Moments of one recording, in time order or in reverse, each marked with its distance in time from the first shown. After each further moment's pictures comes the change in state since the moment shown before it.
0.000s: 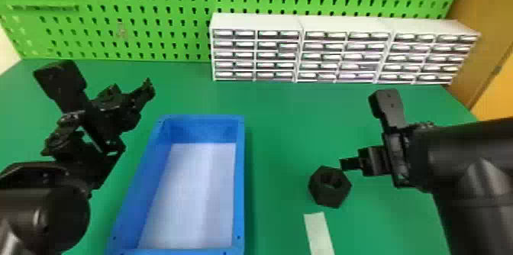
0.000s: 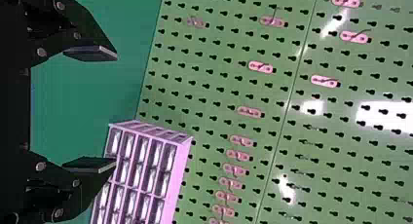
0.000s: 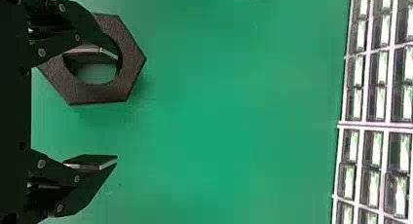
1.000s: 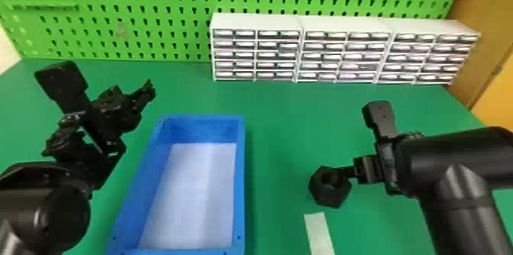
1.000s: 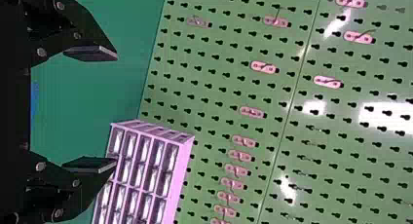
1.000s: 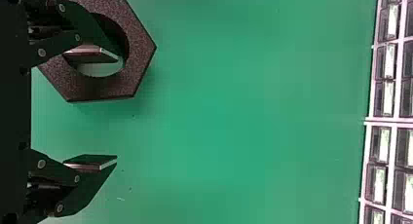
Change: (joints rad) left arm 0.000 0.000 0.000 0.005 0.007 0.002 0.000; right arm 0.005 0.031 -0.008 0.105 0.034 -0.071 0.000
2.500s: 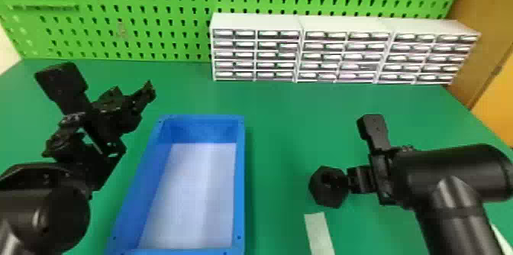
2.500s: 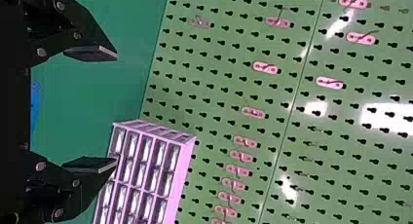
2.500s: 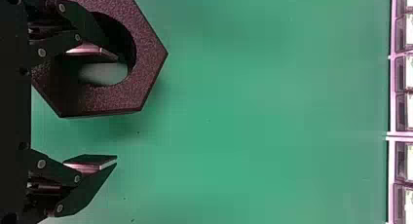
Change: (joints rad) left arm 0.002 0.000 0.001 0.002 0.006 0.003 0.000; right arm 0.031 0.008 -0.027 0.089 -0.061 -0.109 0.000
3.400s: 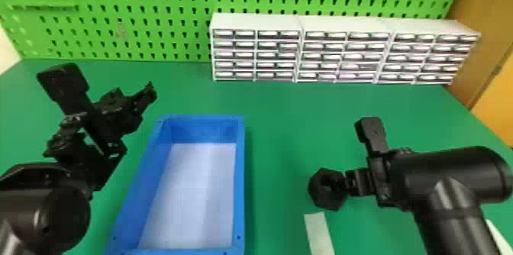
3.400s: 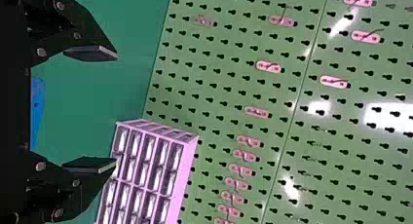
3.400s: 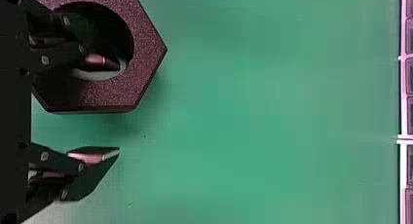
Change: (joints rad) left arm -0.002 0.000 -0.002 0.001 0.003 0.011 0.000; right arm 0.002 -0.001 0.008 0.015 -0.004 -0.005 0.000
